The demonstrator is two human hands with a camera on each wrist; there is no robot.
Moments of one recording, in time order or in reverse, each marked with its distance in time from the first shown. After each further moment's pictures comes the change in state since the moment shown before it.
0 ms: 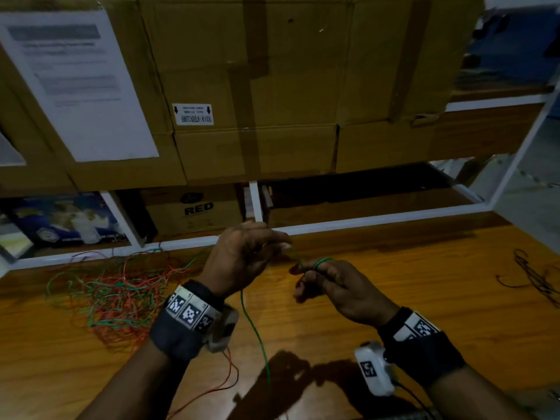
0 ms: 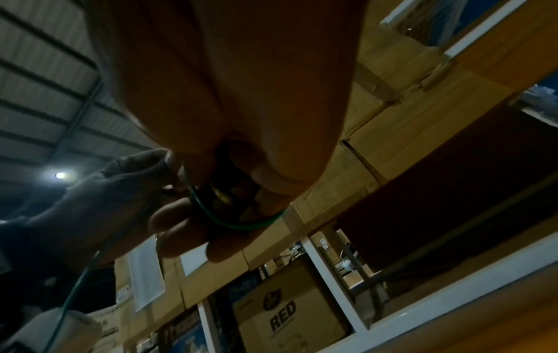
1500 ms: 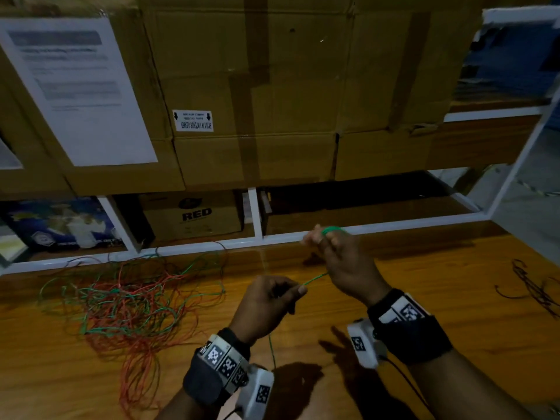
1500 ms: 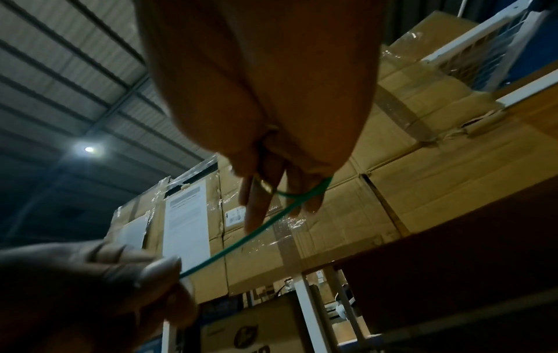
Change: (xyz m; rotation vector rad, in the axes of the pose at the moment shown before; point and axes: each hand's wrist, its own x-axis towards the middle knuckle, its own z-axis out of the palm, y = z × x) left_hand -0.043 0.005 0.078 -0.410 -0.164 -0.583; right_hand 0.042 -0.007 -0.026 -0.399 0.381 -0.112
